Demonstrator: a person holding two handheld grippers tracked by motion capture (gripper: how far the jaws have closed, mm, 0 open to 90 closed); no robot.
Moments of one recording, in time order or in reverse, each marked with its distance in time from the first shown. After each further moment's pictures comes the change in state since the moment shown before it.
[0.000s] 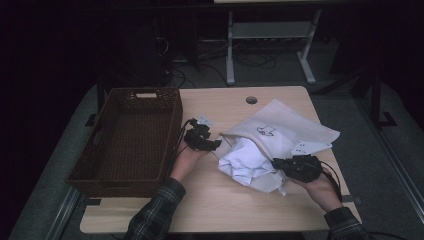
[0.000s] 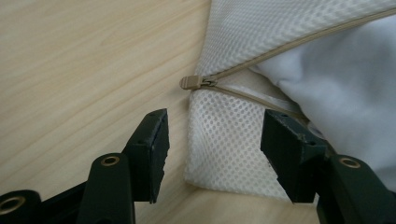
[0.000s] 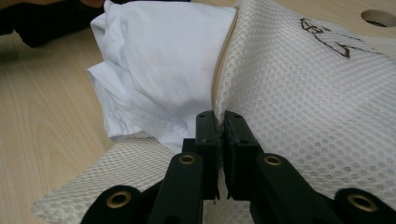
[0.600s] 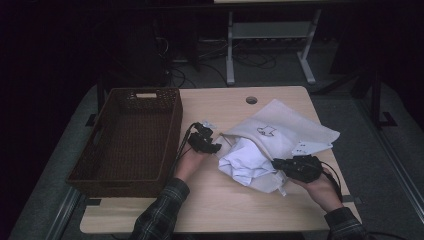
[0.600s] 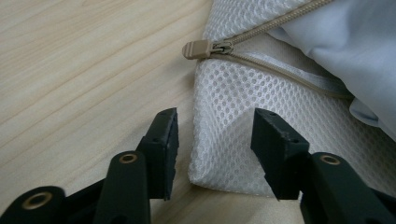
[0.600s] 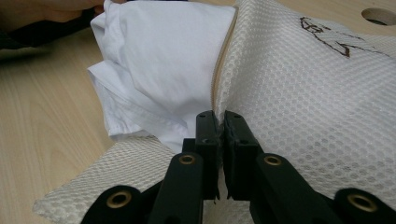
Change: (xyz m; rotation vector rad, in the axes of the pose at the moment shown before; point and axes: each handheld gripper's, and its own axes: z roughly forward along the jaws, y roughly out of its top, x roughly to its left) left arm 0.000 -0.008 0.022 0.089 0.021 0.019; right arm 0.000 -0.001 -0.001 0.001 0.001 0.003
